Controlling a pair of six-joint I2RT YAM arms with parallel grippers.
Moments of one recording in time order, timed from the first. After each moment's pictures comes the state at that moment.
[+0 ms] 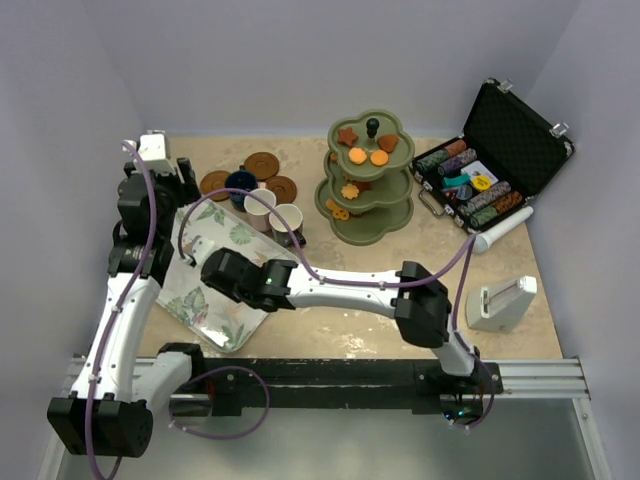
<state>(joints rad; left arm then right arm) -0.03 0.94 0.94 -0.14 -0.15 -0.04 1.32 2.10 1.82 -0.45 0.42 0.05</state>
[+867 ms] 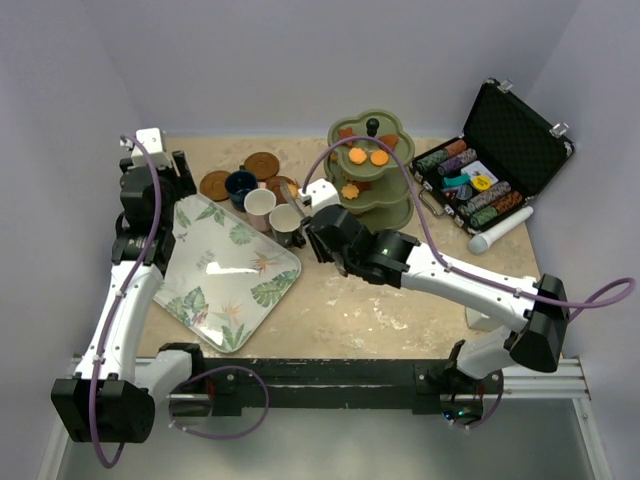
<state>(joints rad) -0.01 1.02 0.97 -0.08 -0.22 -0.04 1.07 1.45 1.32 -0.51 0.50 0.26</state>
